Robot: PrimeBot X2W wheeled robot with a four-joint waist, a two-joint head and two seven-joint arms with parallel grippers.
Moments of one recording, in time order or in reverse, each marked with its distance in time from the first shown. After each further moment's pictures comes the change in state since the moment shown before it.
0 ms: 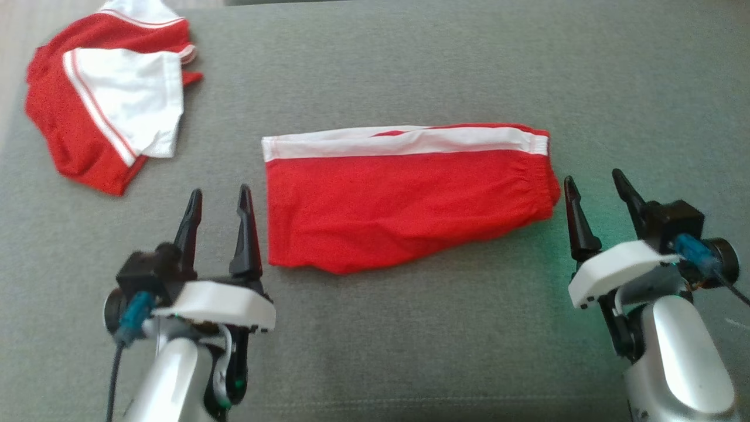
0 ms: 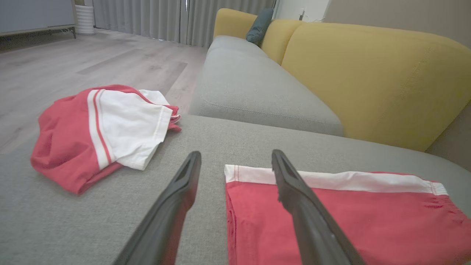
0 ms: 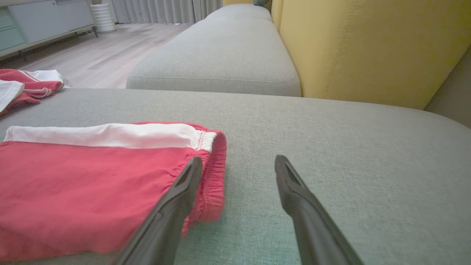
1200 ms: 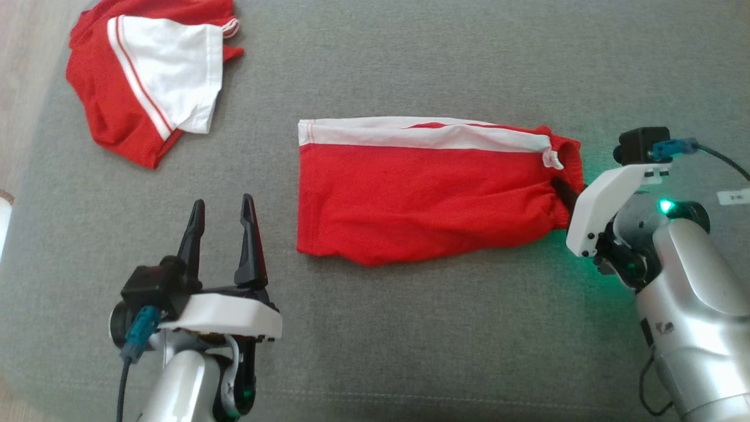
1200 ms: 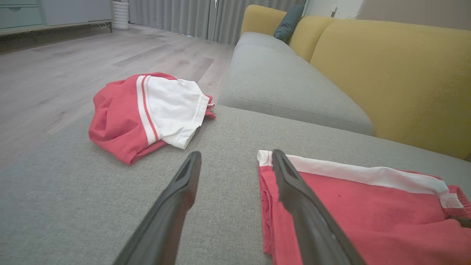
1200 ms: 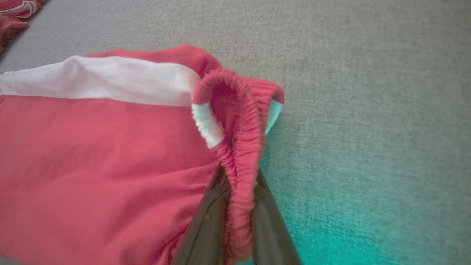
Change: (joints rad) left arm 0.055 -0.058 0.041 -0.035 0.060 -0.007 -0.002; right arm -0.316 -0.147 0.204 0.370 0.420 0.000 0.476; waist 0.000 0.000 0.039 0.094
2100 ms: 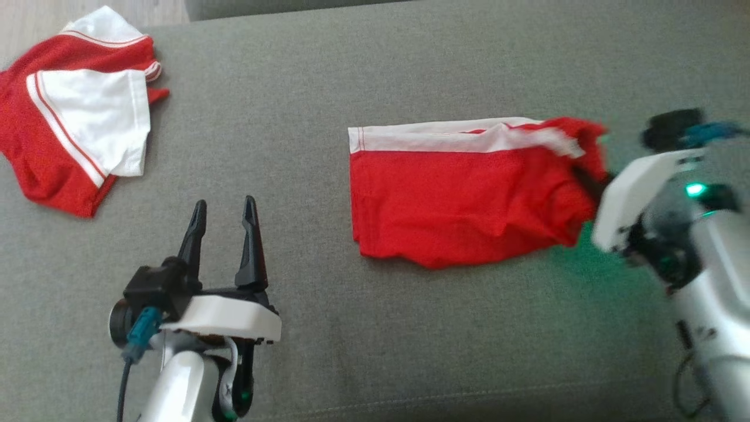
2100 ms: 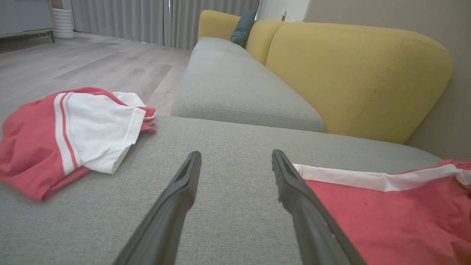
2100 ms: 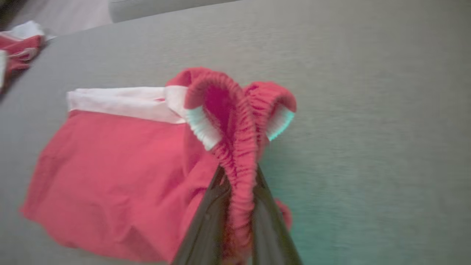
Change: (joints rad) left arm 0.001 -0.004 0.016 0.012 0.035 -0.037 0.000; right arm 0.032 -0.146 0.097 -0.195 0.161 0.000 0.073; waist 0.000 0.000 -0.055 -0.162
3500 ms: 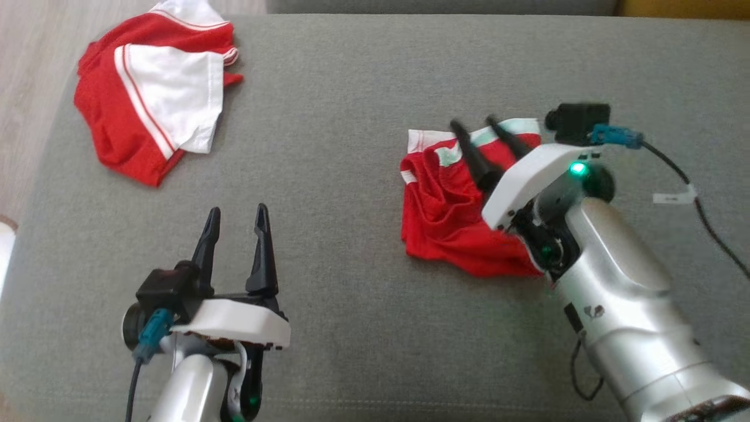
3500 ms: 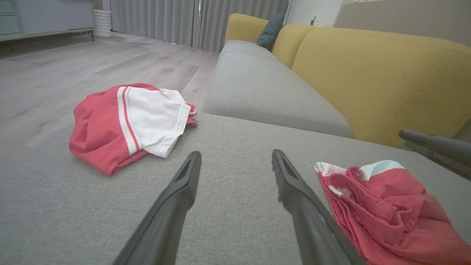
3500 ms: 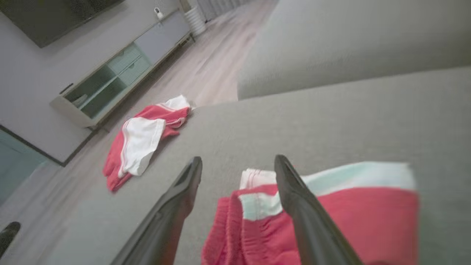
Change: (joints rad) left arm 0.002 -0.007 -0.026 0.026 -0.021 -0.007 0.000; right arm -0.136 0.273 0.134 0.216 0.087 0.000 -0.403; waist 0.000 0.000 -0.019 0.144
